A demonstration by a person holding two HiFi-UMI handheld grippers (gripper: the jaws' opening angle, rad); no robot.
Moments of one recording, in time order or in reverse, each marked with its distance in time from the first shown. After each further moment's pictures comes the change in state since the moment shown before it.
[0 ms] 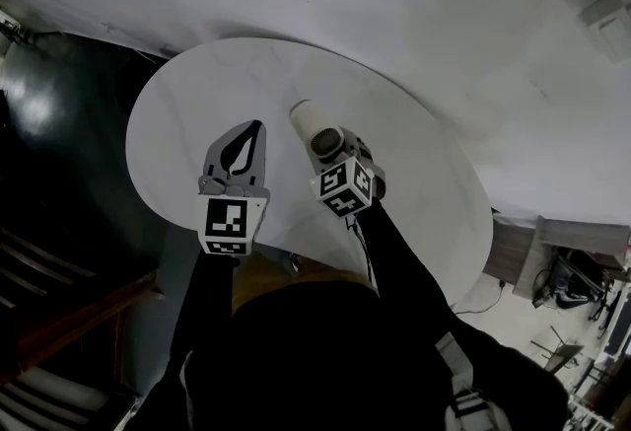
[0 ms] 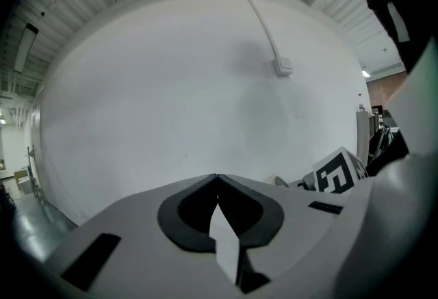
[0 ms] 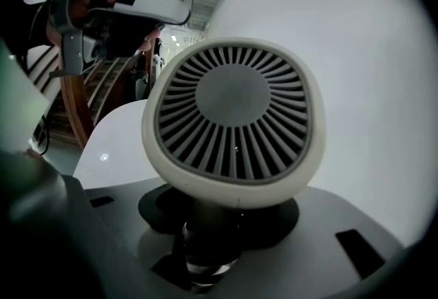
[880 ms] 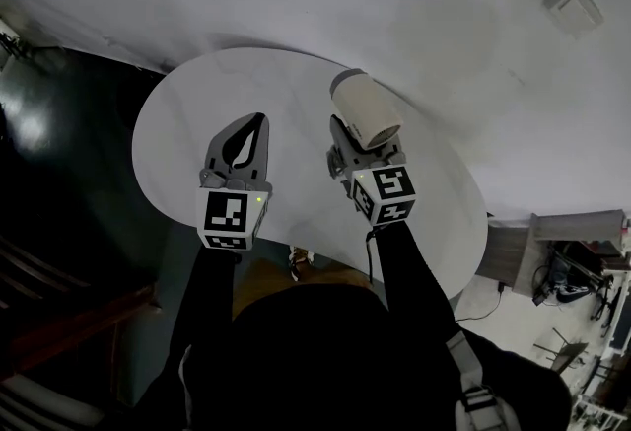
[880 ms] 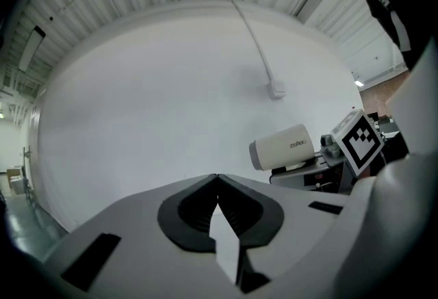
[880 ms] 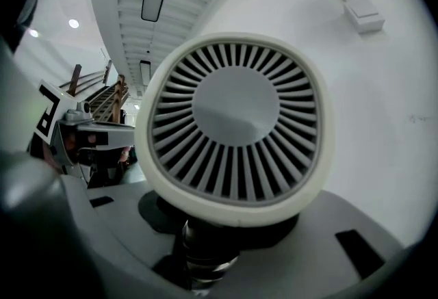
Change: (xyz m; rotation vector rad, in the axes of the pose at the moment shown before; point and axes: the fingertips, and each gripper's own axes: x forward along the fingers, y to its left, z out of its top) left arm -0.037 -0.003 0.042 -0.006 -0.129 -0.020; right arm -0.133 -0.058 0.087 0.379 -0.475 -0.175
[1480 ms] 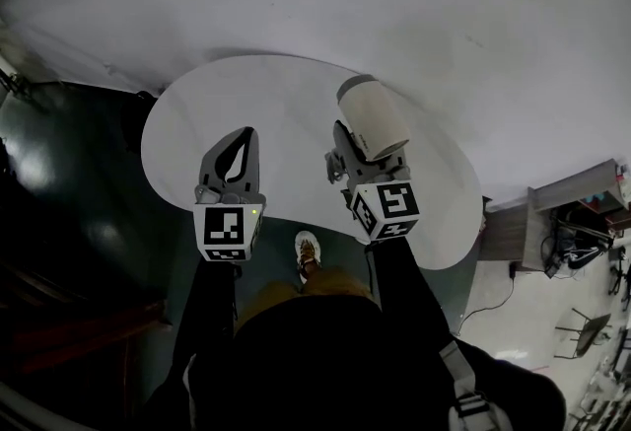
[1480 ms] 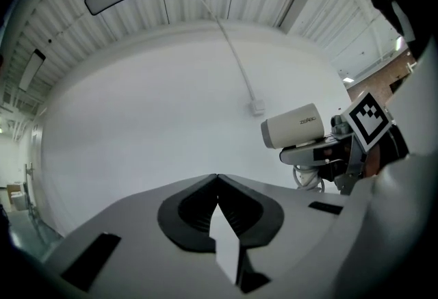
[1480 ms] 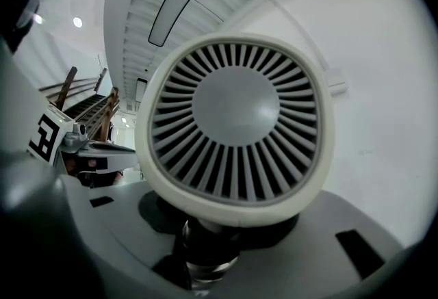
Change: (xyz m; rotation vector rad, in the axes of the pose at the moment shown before) left arm -0.103 -0.035 0.029 0.071 -0.083 0.000; right arm -0.126 0.050 0.046 0.004 -0.194 -0.136
